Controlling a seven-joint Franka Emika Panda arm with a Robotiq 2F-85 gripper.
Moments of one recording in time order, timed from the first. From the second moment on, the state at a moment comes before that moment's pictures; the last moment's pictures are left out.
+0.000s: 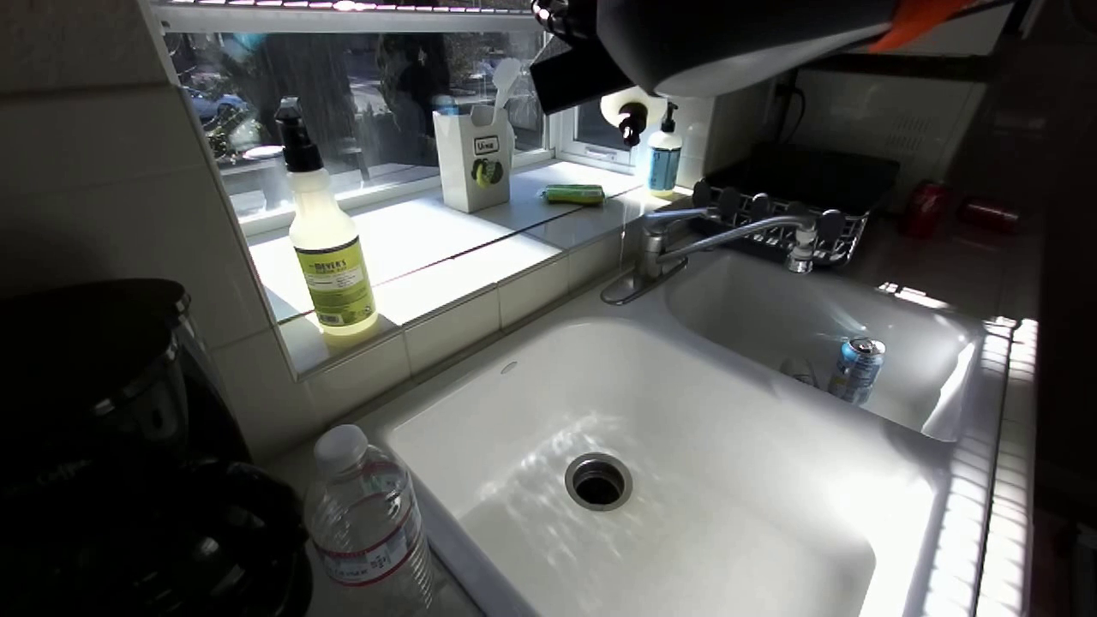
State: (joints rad) arm 0.32 0.21 0.20 -1.47 -1.33 1.45 1.41
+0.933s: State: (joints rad) arm 0.23 0.14 0.18 -1.47 -0.87 1.51 1.58
